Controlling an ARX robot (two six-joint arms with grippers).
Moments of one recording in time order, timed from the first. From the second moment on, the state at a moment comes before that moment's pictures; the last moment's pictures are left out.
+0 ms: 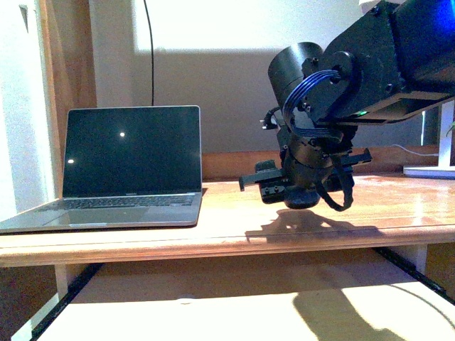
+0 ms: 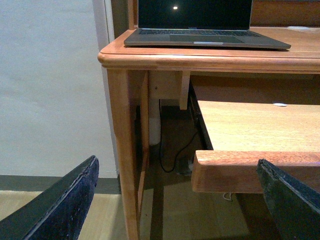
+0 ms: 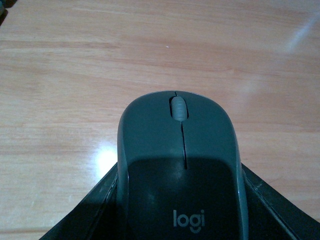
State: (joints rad) left arm -0.01 0.00 0.01 0.00 0.00 0.00; right arm 0.52 2.05 1.86 -0.27 0.43 0.04
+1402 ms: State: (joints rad) left arm -0.01 0.00 0.01 0.00 0.00 0.00; right arm 0.13 1.28 0.73 0.46 -0.46 0.07
